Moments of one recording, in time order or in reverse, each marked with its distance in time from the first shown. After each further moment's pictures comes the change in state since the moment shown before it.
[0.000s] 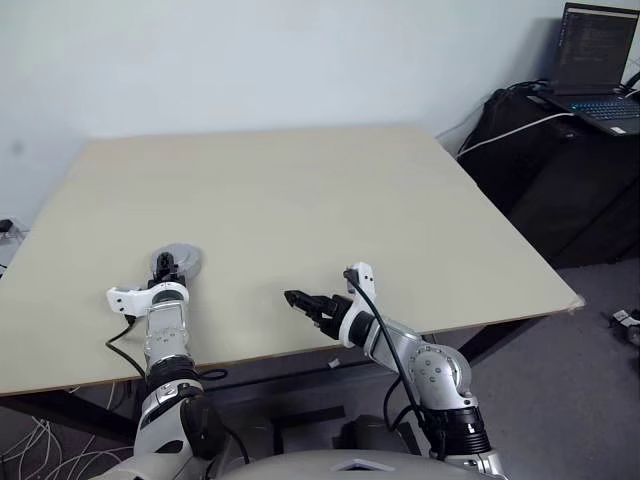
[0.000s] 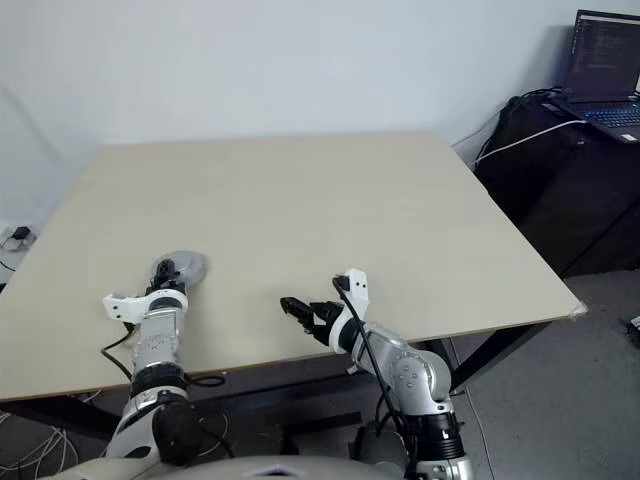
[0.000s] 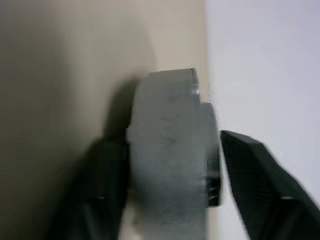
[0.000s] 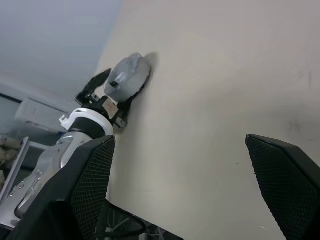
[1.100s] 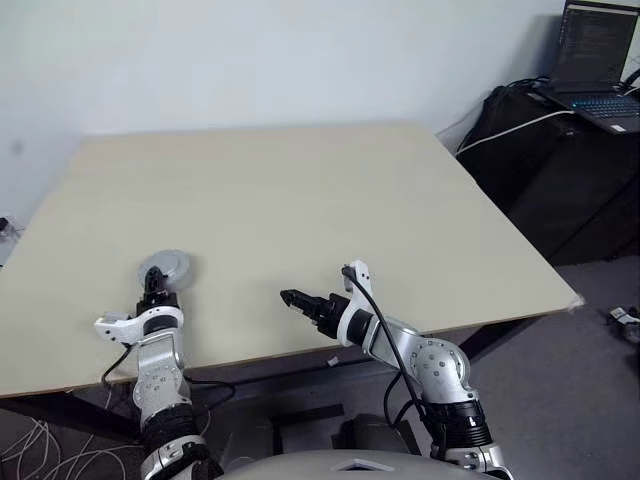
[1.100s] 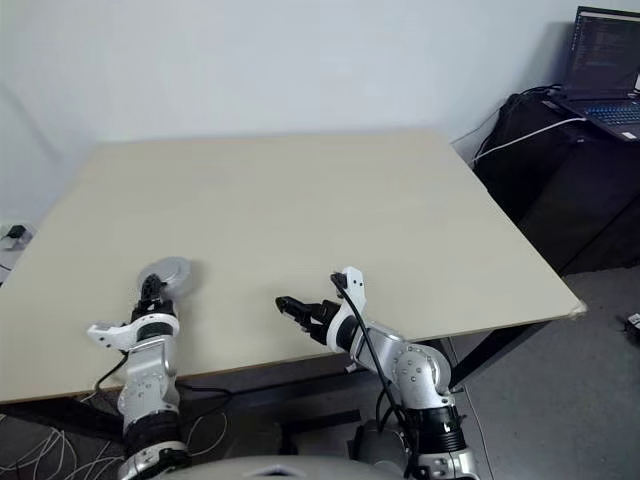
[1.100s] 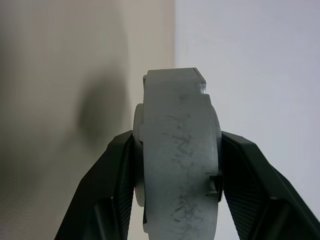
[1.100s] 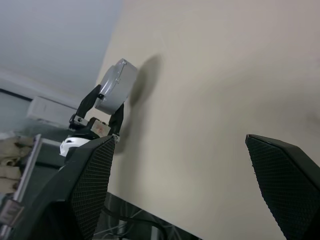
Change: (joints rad) left arm 0.266 -0.089 -0.107 -0.334 -0.288 0.052 -0.050; right arm -0.030 -0.025 0.005 0.016 0.103 0.032 -0.051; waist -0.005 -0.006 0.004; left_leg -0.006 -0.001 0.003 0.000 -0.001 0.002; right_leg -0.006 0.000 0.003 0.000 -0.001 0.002
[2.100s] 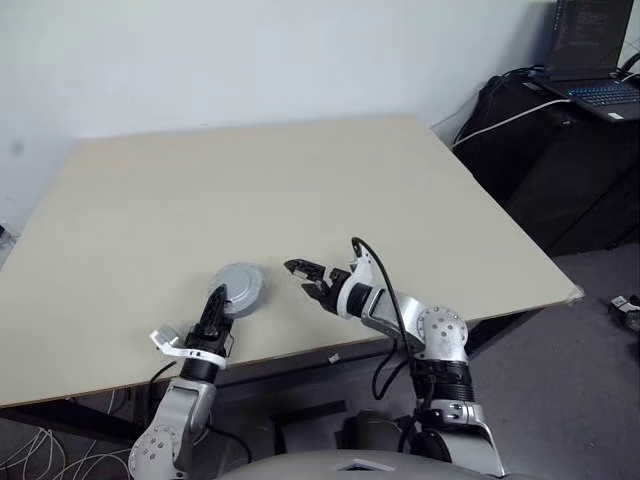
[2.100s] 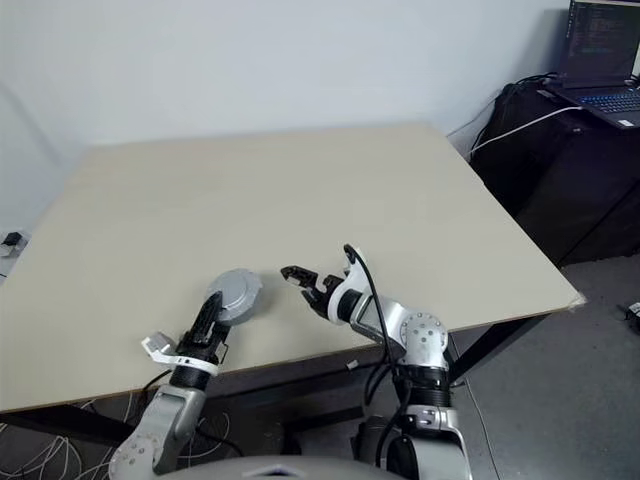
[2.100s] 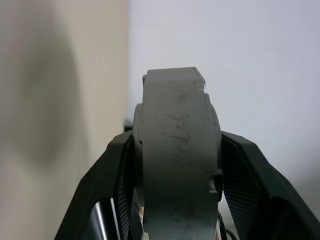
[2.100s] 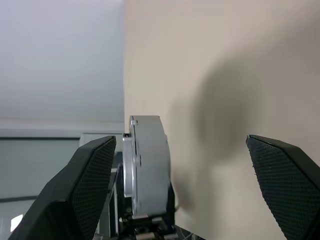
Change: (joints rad) left arm 0.412 0.002 -0.308 -0.295 -0.211 0.400 -0.221; right arm -0.190 0.101 -0.258 0.239 0.384 0.155 -0.338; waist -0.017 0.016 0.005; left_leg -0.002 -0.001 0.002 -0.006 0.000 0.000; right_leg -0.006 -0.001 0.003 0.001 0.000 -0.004
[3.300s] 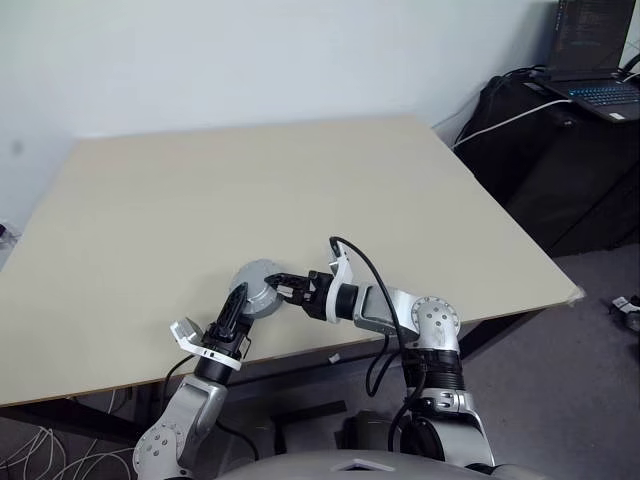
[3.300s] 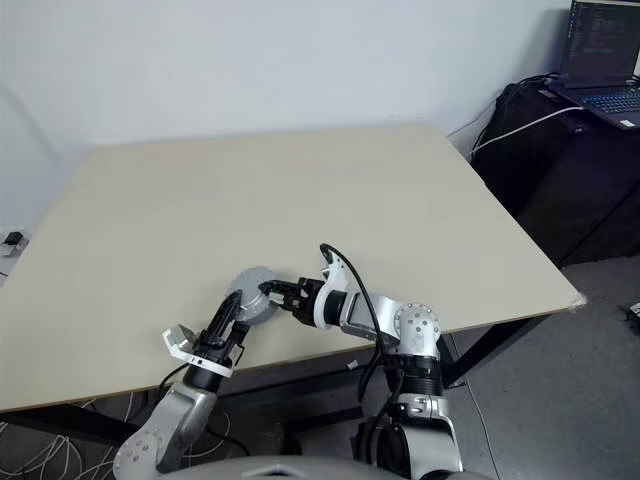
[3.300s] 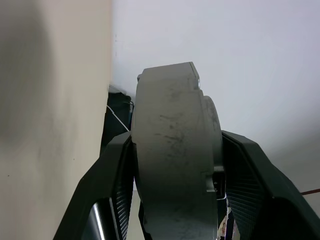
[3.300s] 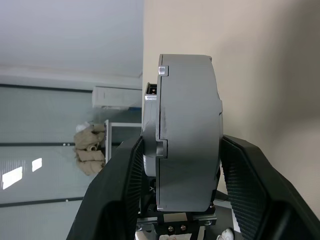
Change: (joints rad) left arm -0.002 0.003 -0.043 0.000 -0.040 0.191 -0.041; right arm -0.071 0.051 -0.021 0.033 0.074 0.206 -0.051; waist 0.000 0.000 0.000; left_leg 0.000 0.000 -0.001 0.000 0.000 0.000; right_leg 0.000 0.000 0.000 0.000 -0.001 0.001
